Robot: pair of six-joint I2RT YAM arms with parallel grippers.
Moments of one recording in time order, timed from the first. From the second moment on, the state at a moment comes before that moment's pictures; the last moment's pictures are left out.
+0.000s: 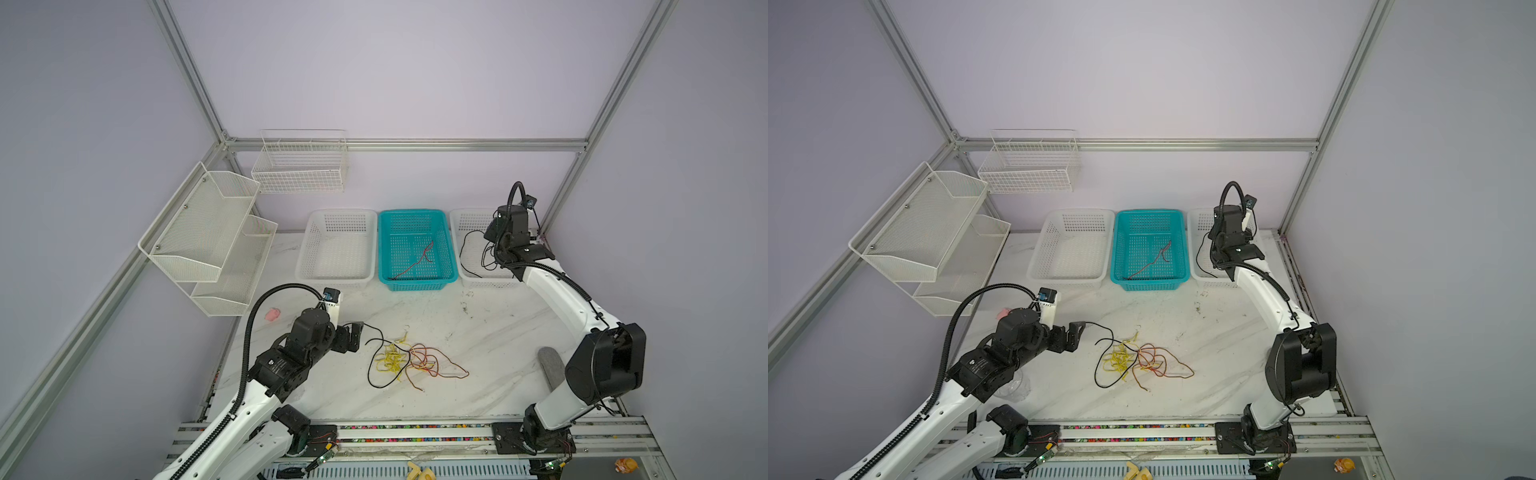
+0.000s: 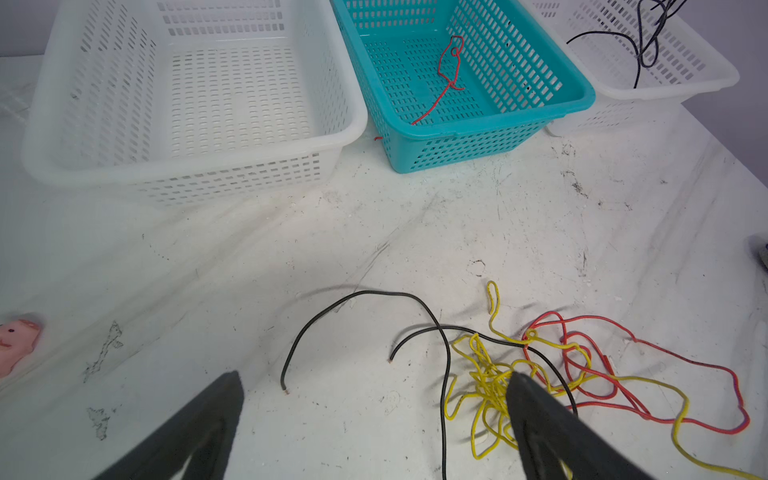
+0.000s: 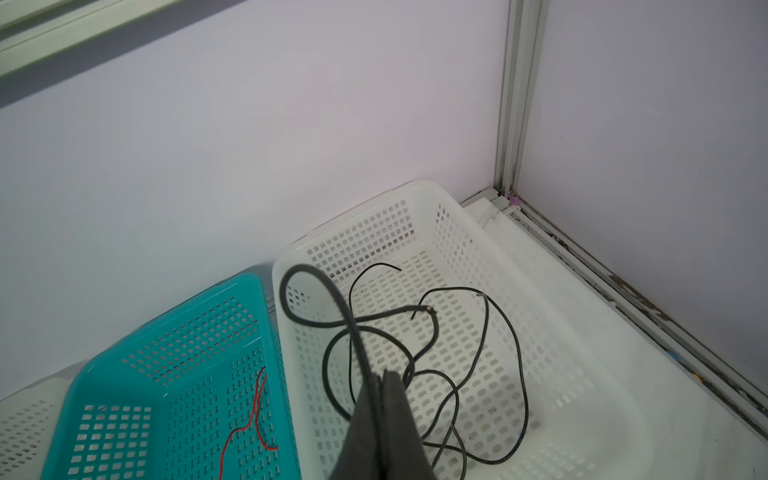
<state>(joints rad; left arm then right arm) -0.52 0.73 0.69 -0.56 -0.13 -0.23 0.25 1.63 1.45 -0.26 0.49 0.53</state>
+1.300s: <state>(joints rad) -0.52 0.75 0.73 -0.72 -0.28 -0.32 0.82 1.54 1.16 -0.20 -0.19 0.35</state>
